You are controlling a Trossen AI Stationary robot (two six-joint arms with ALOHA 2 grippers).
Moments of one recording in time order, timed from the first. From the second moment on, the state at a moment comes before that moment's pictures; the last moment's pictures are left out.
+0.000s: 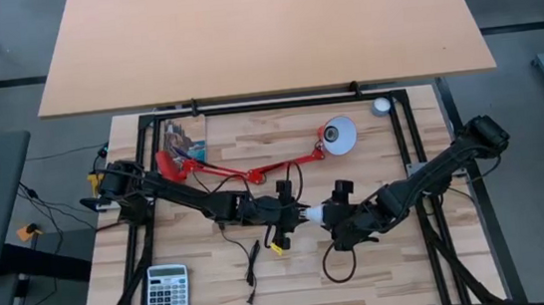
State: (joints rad) left arm -0.22 1.83 1.17 0.21 -0.27 0.27; right arm 0.48 1.49 1.03 -0.59 0.52 0.41
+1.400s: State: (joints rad) left arm -0.21 1.83 1.17 0.37 -0.08 0.19; right arm 0.84 1.38 0.89 -0.71 0.98 0.65
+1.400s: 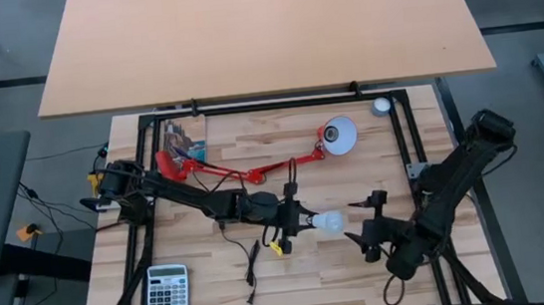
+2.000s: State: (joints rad) left arm -0.20 1.83 1.17 0.37 0.11 0.24; right arm 0.79 1.37 0.96 -0.42 0.94 -0.17
